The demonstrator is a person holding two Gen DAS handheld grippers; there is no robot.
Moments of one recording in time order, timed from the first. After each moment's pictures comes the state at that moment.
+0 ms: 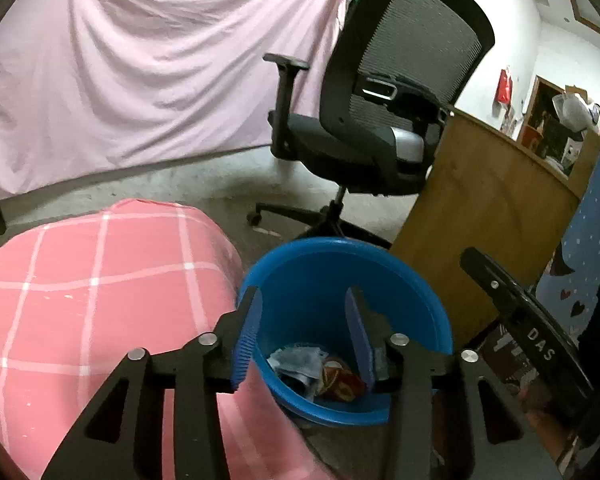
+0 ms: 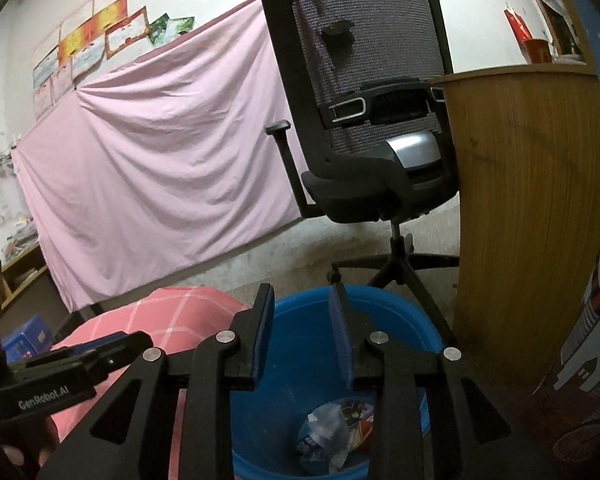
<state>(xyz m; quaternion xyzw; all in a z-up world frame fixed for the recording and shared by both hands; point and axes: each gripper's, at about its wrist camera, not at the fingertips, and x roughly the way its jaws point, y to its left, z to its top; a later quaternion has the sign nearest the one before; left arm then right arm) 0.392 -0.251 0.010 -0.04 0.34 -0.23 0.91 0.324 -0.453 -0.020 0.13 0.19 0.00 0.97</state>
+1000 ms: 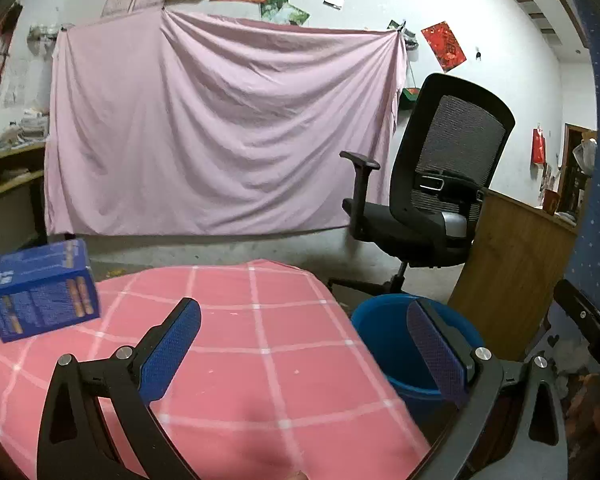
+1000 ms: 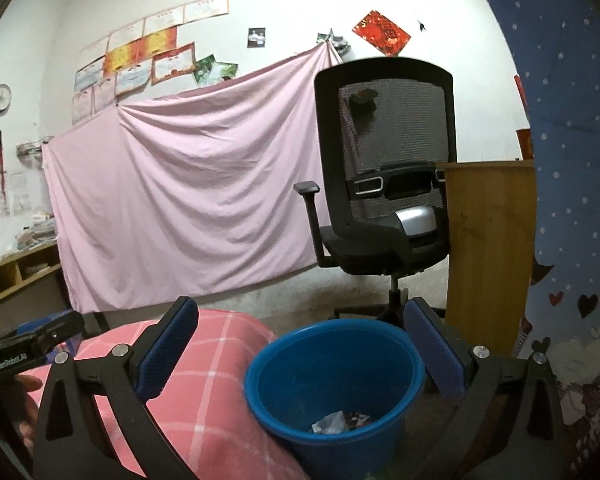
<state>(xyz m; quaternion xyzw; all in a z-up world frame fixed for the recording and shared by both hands) 0.254 -0.118 0.057 -0.04 0.19 -0.11 0.97 0.210 -0.398 0.037 0.07 0.10 0.00 0.99</state>
